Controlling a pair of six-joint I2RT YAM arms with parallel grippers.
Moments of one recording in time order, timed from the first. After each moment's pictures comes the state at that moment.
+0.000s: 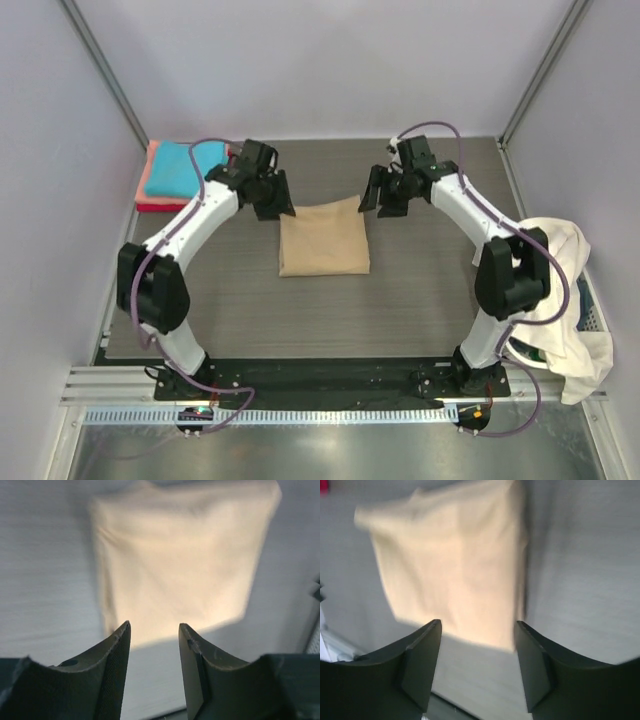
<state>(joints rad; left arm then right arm) -0.37 1.77 1.59 -0.79 0.09 -0.56 0.28 1.82 1.54 -0.67 -0.31 0.45</state>
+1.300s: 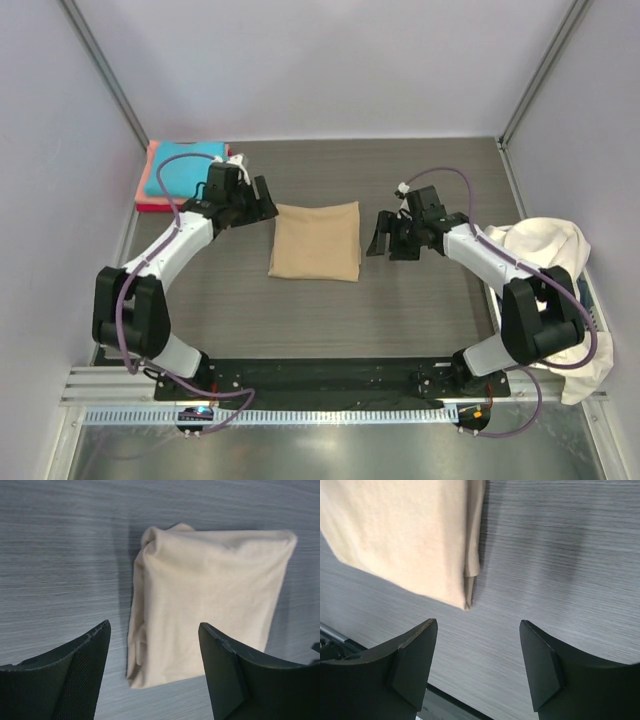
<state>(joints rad) -0.29 1.52 1.14 -0.35 0.12 -0.45 0.33 1.48 0.95 -0.45 -0.29 0.44</state>
